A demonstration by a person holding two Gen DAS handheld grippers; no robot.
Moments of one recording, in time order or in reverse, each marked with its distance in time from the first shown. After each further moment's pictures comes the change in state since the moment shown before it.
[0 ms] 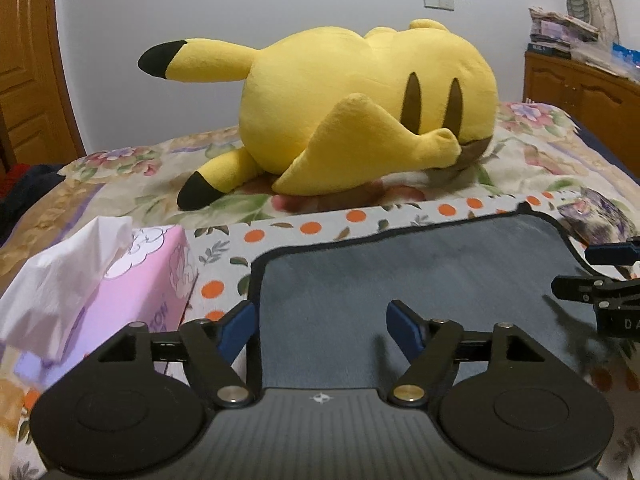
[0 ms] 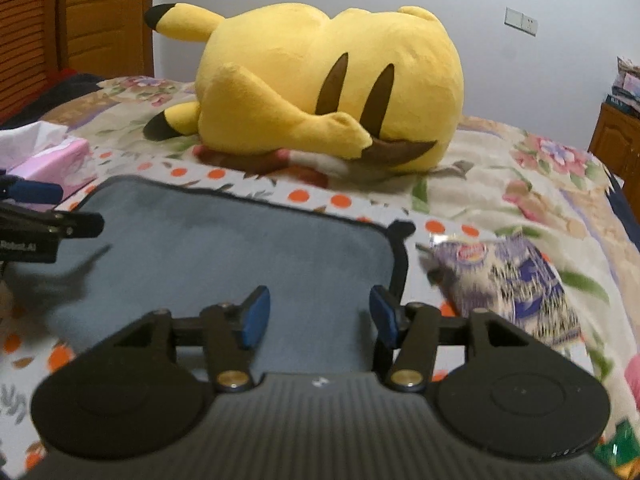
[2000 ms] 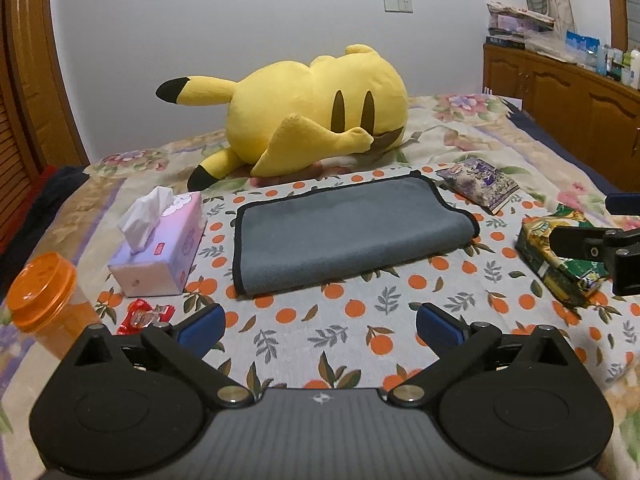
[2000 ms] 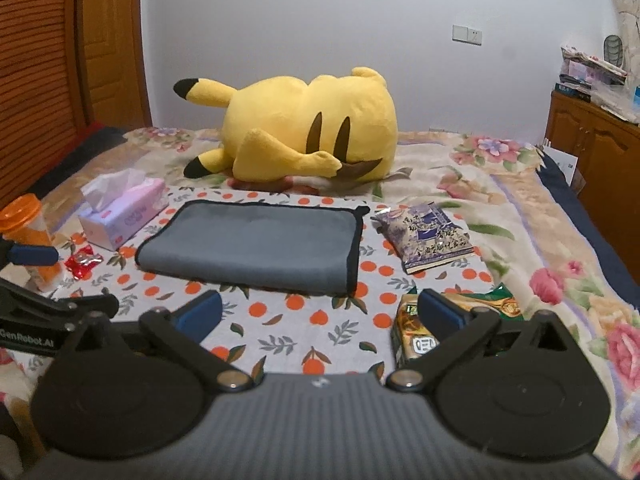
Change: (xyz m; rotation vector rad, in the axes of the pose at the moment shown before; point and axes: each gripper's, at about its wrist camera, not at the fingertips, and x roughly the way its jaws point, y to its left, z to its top) left arm -0.199 -0.051 -0.051 0.044 0.028 -0.035; right arm -0.201 0.006 -0.046 0.116 -0.082 -0.024
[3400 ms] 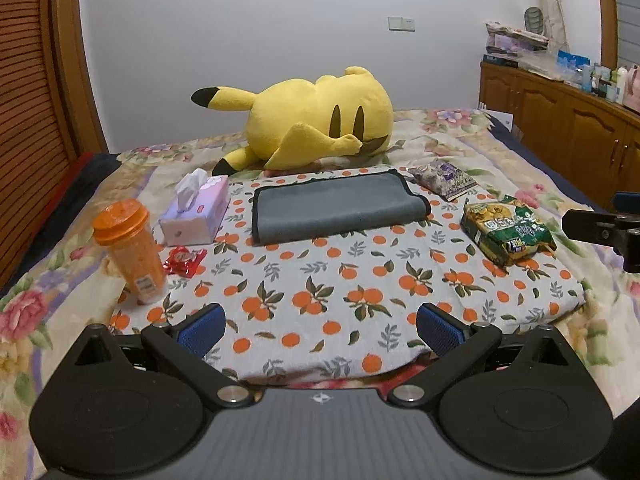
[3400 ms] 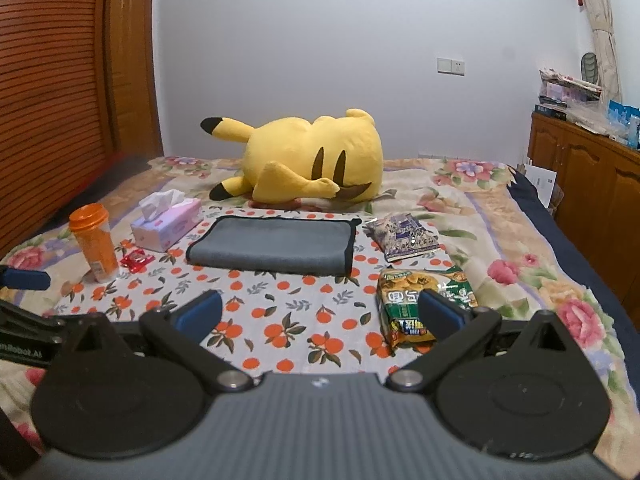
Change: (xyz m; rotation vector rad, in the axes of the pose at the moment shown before) left arm -0.141 -0.018 -0.063 -0.052 -0.023 0.011; right arm -0.132 0.004 -0.038 0.019 -0.091 0.003
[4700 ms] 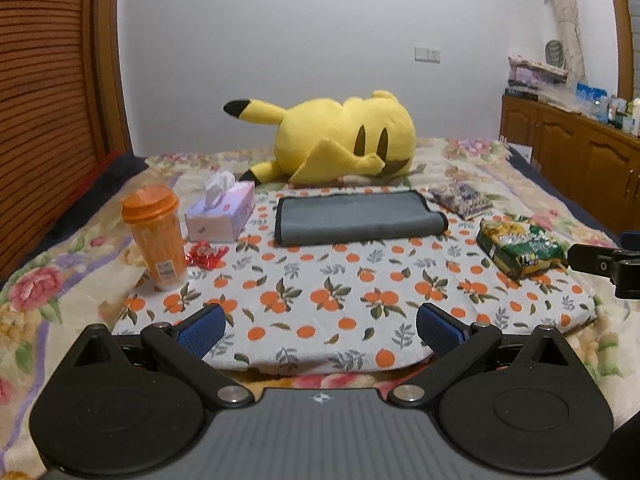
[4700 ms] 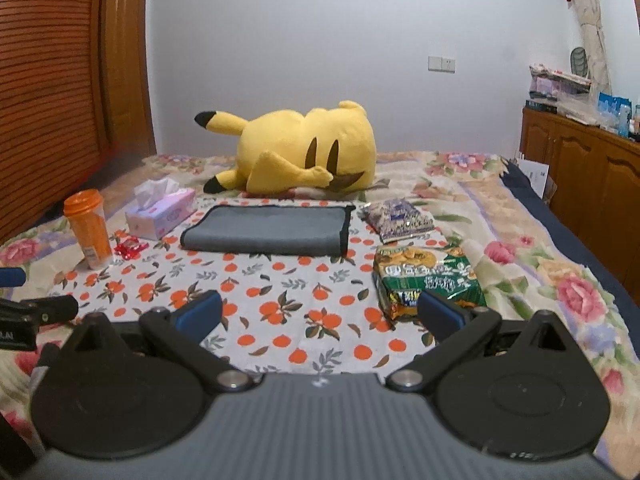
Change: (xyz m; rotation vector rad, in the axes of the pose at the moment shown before) left arm -0.014 0.006 -0.036 -0.069 -0.113 0.050; right arm -0.002 0.002 -0.035 0.017 -0.029 -0.024
